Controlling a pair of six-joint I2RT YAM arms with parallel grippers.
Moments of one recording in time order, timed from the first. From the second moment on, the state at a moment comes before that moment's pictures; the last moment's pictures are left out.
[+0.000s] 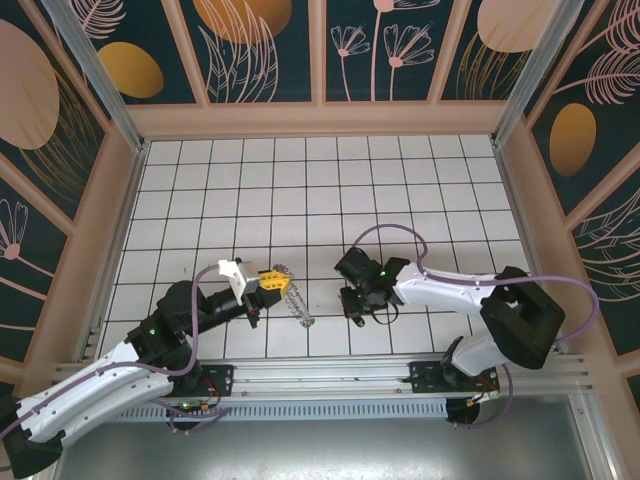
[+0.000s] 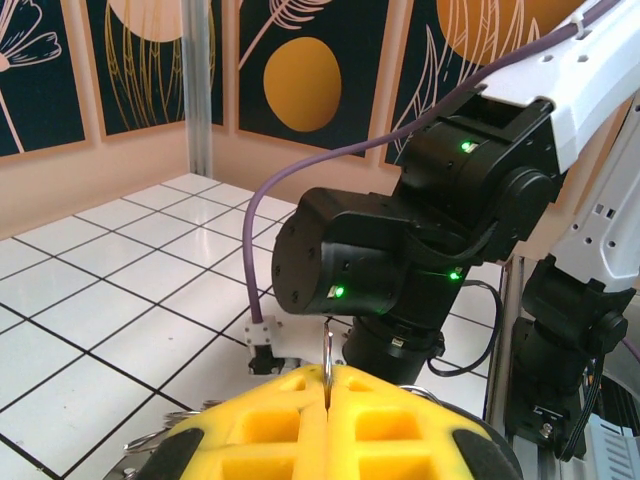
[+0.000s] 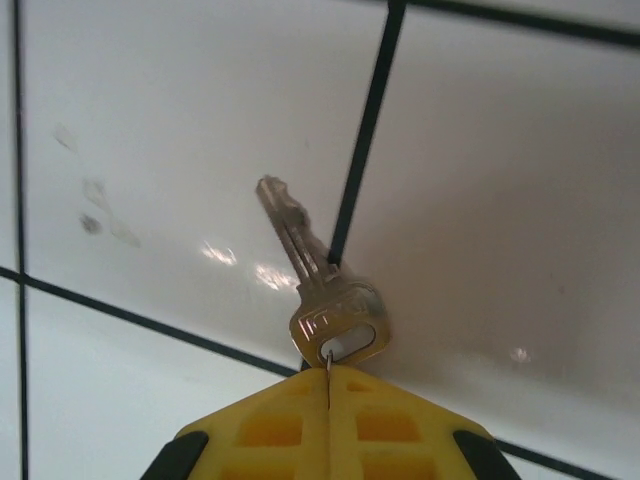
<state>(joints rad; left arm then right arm) -0.94 0.46 0.38 0.05 0.20 -0.13 0.94 1.46 0.76 -0.60 -0.08 0.66</state>
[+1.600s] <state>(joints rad) -0.94 0.44 0.38 0.07 0.20 -0.13 1.05 0.92 0.32 -0.27 0.03 0.78</state>
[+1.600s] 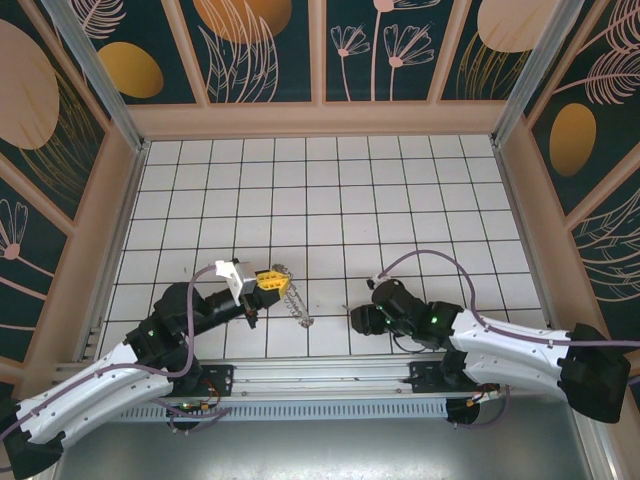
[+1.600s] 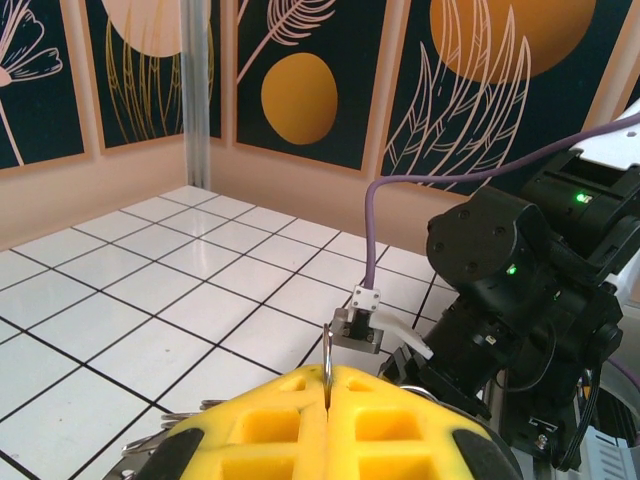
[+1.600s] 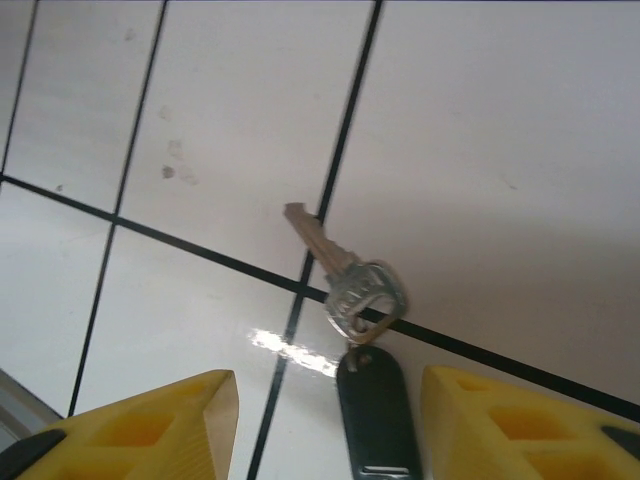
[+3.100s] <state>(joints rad) -0.94 0.45 0.38 0.07 0.20 -0.13 1.12 1.07 0.28 -0.12 0.13 0.75</state>
